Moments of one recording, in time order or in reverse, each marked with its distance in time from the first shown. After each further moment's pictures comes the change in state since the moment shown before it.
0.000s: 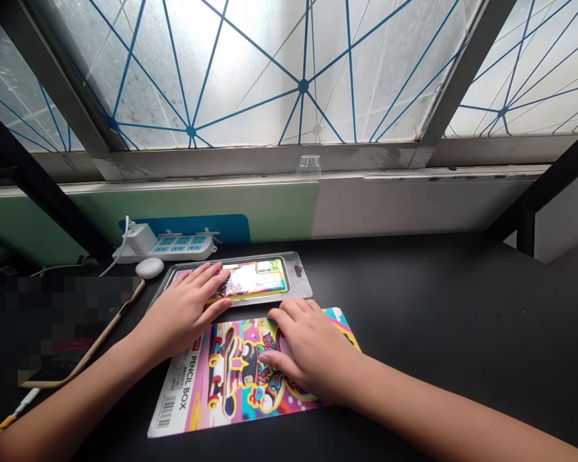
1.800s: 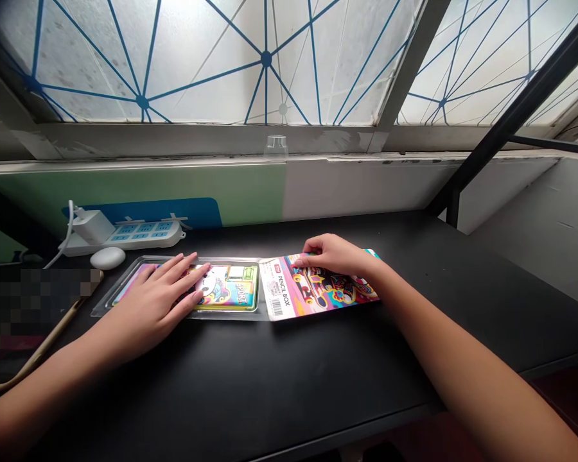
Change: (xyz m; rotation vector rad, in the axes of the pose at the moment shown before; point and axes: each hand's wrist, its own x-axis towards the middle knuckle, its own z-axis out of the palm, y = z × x) left_hand -0.013 0.015 -0.005 0.017 -0.150 0.021; right_hand -0.008 0.119 -0.070 0.396 -0.159 0.539
